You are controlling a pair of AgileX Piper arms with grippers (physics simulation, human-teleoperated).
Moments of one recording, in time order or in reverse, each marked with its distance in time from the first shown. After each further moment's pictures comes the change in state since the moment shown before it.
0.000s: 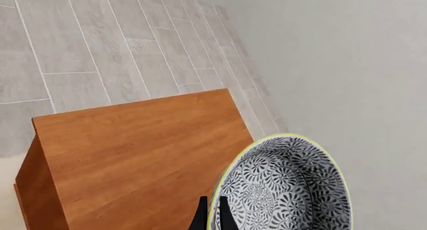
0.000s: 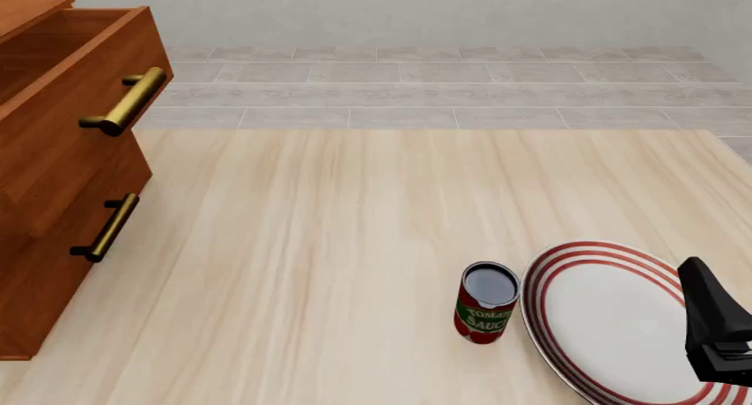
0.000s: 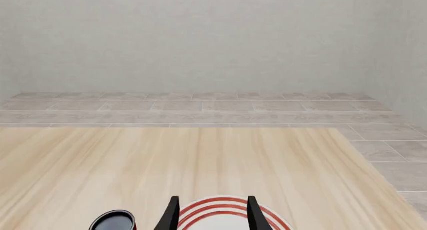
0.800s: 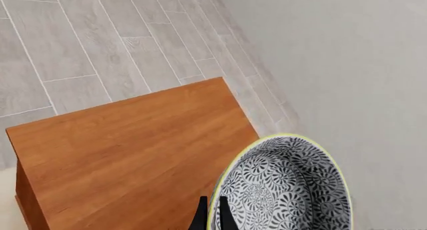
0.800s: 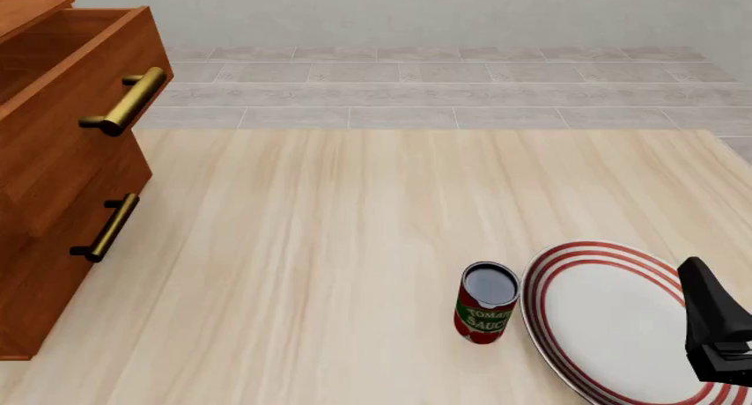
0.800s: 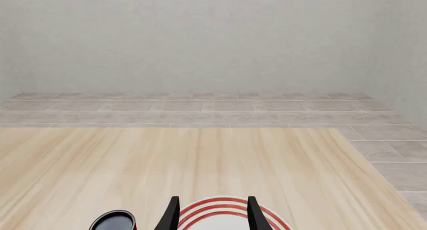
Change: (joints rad) left arm -0.046 0.019 0.023 -0.028 0.088; right arm 0.000 0.000 0.000 0.000 0.000
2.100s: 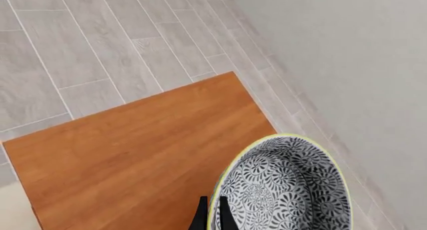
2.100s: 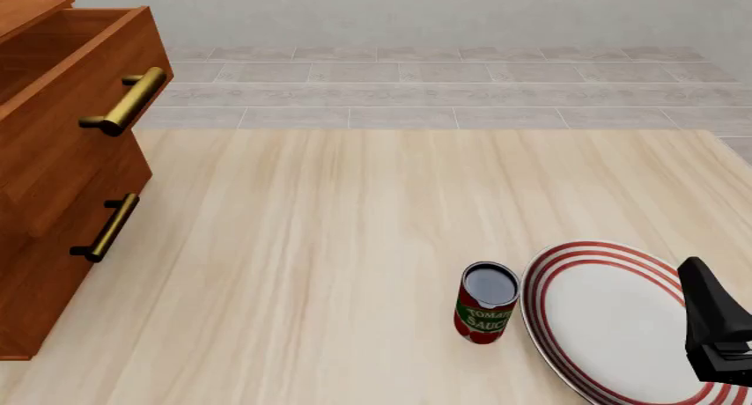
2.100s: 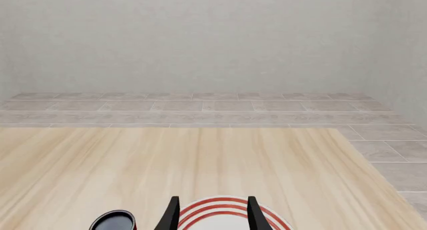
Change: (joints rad) left arm 0.011 0.033 0.076 -0.082 0.087; right arm 0.000 0.000 0.000 0.000 0.000
